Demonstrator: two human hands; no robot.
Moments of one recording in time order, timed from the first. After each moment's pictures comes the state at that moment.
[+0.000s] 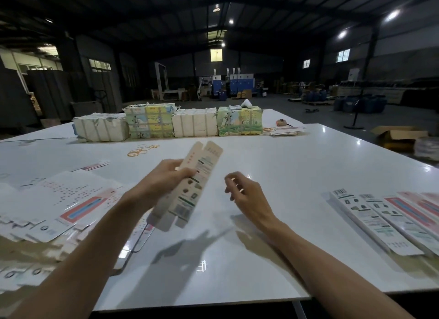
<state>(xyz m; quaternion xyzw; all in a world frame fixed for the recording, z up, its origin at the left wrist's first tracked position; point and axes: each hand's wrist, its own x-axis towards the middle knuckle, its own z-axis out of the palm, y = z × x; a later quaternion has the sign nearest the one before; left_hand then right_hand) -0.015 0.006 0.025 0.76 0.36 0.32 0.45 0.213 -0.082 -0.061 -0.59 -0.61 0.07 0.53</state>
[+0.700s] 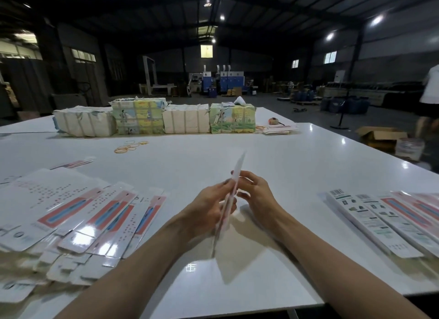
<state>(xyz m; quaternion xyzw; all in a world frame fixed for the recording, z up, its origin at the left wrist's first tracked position) 0.081 -0.008 -0.062 0.57 0.18 0.25 0.76 0.236 -0.072 -0.066 -0.45 -0.42 0.37 0.69</state>
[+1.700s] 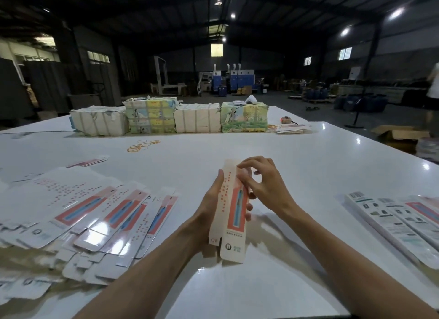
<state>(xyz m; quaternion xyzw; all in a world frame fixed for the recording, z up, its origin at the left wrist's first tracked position) 0.073 -0.008 -0.063 0.57 0.18 0.28 0.75 0.240 -0.062 -0.041 -0.59 -0.63 0.00 0.50</state>
